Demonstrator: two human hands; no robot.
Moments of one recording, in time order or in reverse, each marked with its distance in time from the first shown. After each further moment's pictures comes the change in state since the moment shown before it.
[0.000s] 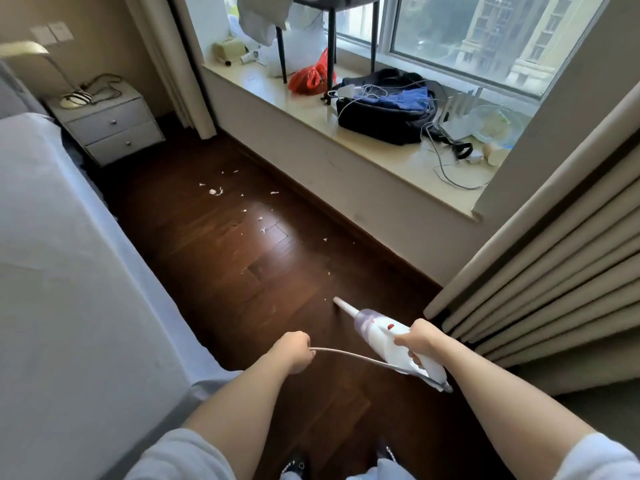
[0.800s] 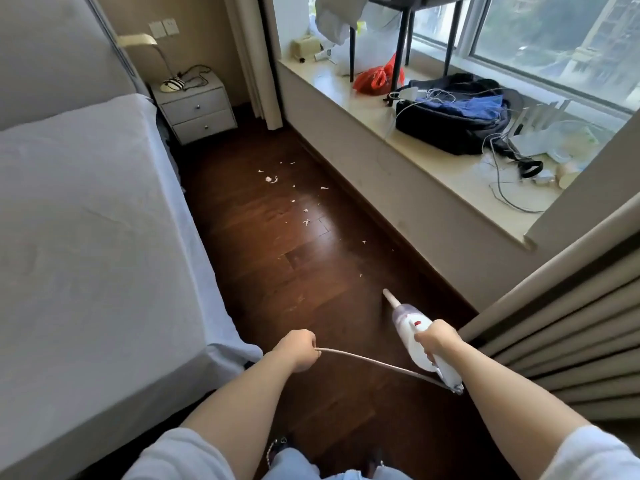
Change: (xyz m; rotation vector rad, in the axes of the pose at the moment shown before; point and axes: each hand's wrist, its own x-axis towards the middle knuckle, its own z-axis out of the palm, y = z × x) left_hand -0.023 0.036 0.032 -0.173 0.101 -0.169; right_hand 0.054 0.019 -0.037 -0.111 -0.014 -0.128
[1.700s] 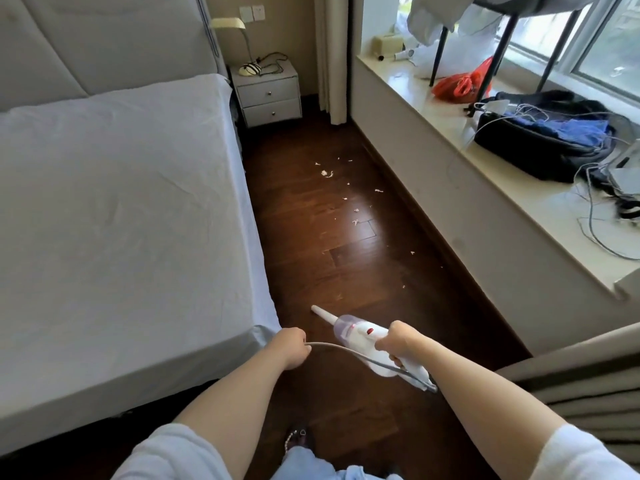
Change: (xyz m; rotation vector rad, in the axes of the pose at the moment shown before) left_hand -0.020 -0.103 -0.032 -0.168 0.056 -0.203; right_hand -0.030 -0.127 0.096 -0.341 -0.152 -0.258
